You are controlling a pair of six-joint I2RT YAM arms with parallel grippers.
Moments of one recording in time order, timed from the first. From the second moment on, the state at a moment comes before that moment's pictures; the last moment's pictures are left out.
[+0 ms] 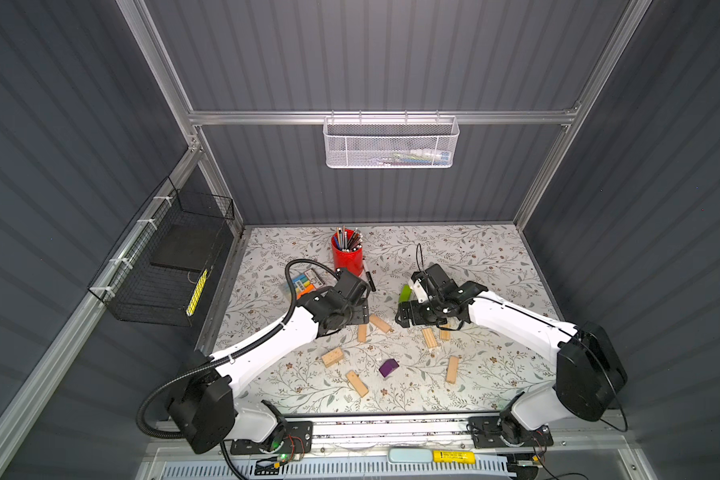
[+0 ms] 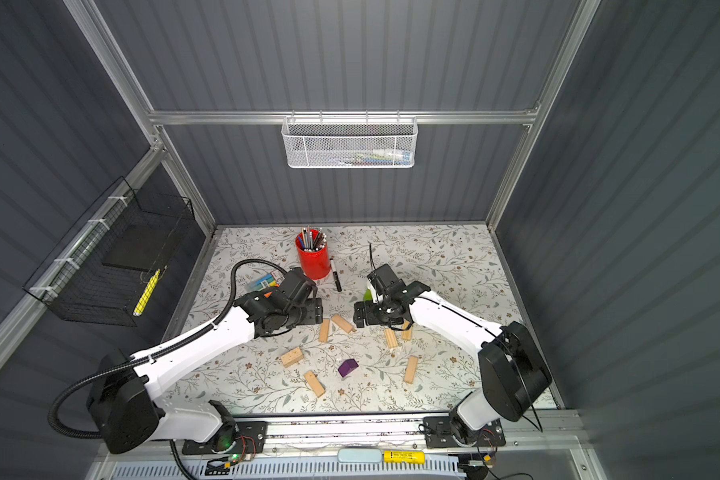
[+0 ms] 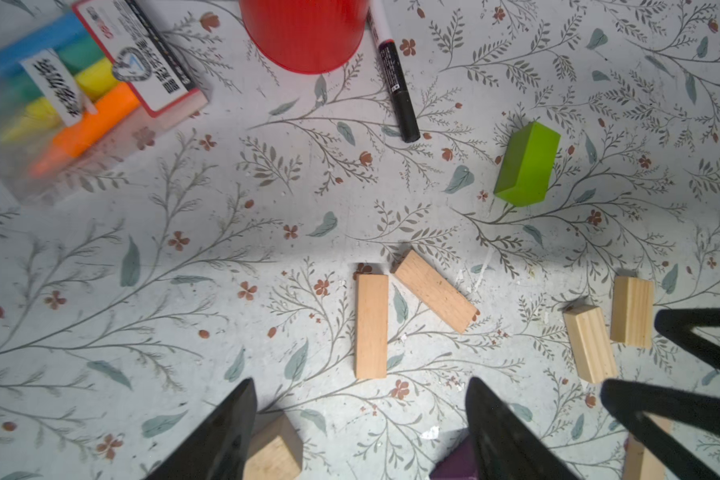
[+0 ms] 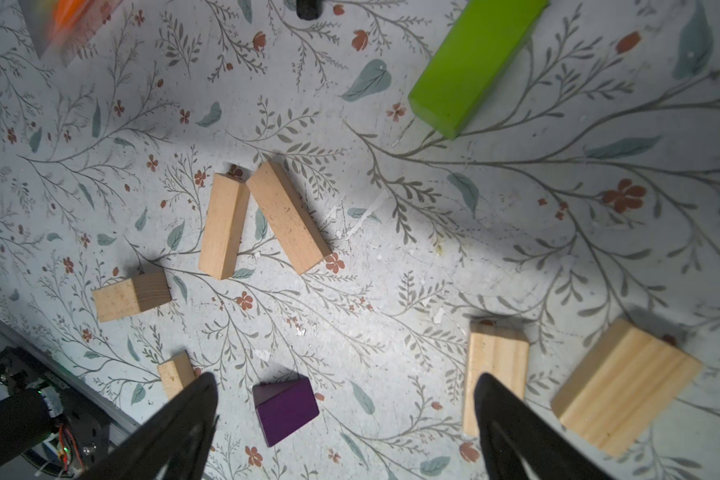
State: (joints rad) left arm -0.77 1.35 1.05 -0.70 -0.23 -0.66; right arm 0.65 1.53 1.07 -0.63 -0.16 0.46
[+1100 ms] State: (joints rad) left arm -0.77 1.19 0.84 -0.66 -0.28 -0.78; right arm 0.79 1.93 1.33 -0.63 -0.07 0.28
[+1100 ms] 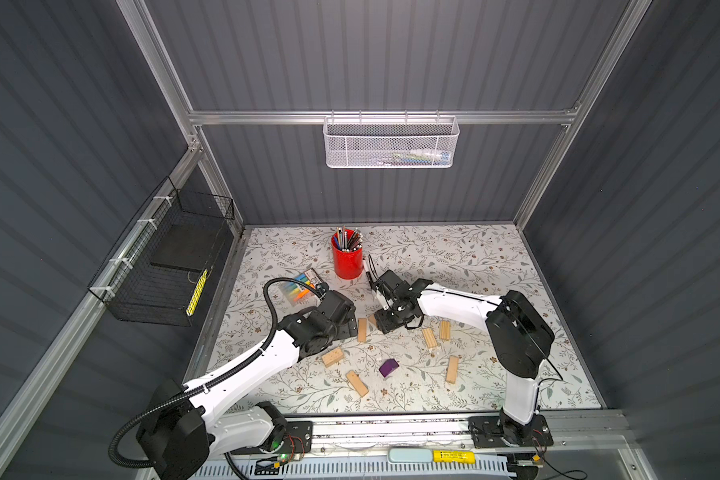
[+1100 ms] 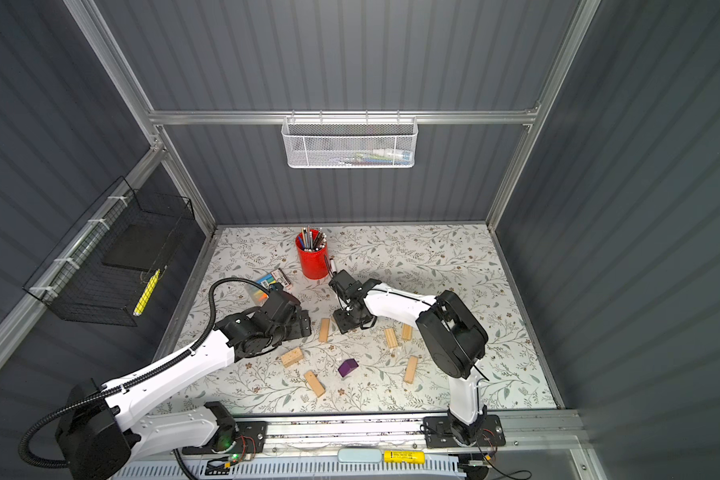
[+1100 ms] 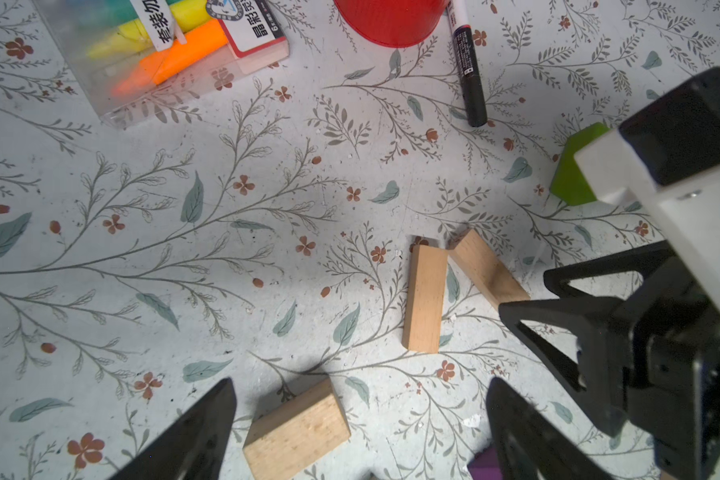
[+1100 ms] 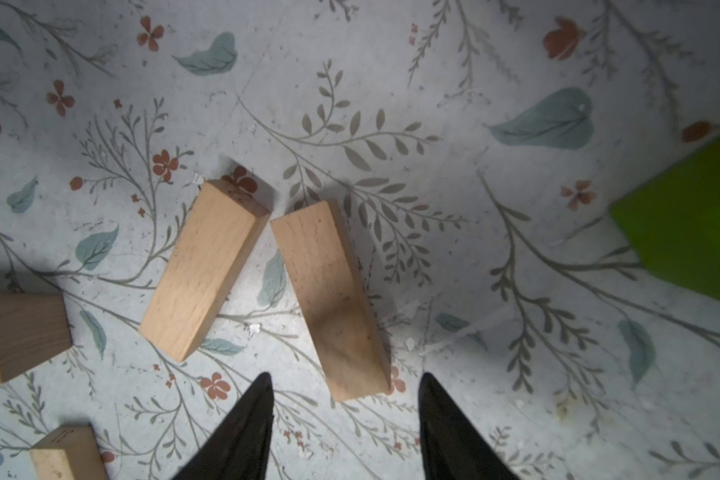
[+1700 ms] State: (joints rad) left arm -0.77 1.19 0.84 -0.66 -0.30 -0.80; right arm 0.80 2.01 1.40 -0.64 -0.09 0.24
